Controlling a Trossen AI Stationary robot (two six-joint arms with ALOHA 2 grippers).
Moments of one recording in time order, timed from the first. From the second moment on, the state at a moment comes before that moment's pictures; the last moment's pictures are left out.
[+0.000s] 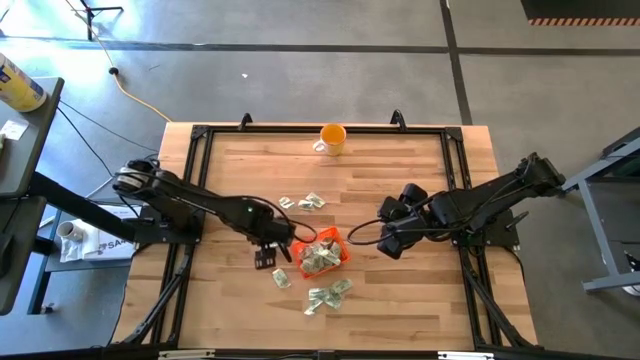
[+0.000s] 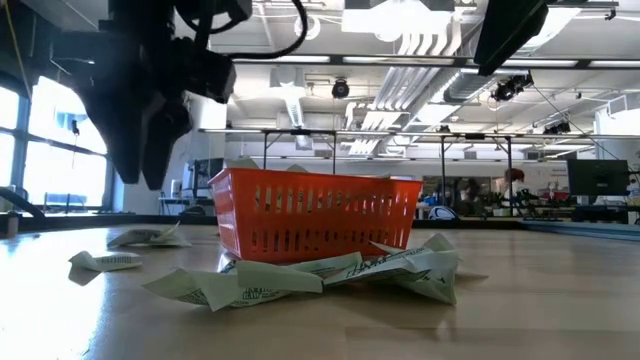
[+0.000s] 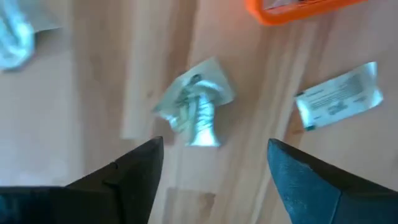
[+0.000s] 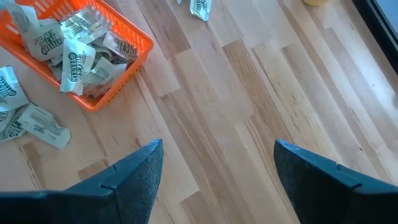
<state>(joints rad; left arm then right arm) -0.23 1.57 1.05 -0.89 -0.03 -0.40 0.36 1.41 1.29 -1.17 0.44 0.79</state>
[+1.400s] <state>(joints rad) -0.18 1.68 1.21 -0.52 0.21 -0.42 0.35 1.41 1.29 -1.18 0.45 0.78</state>
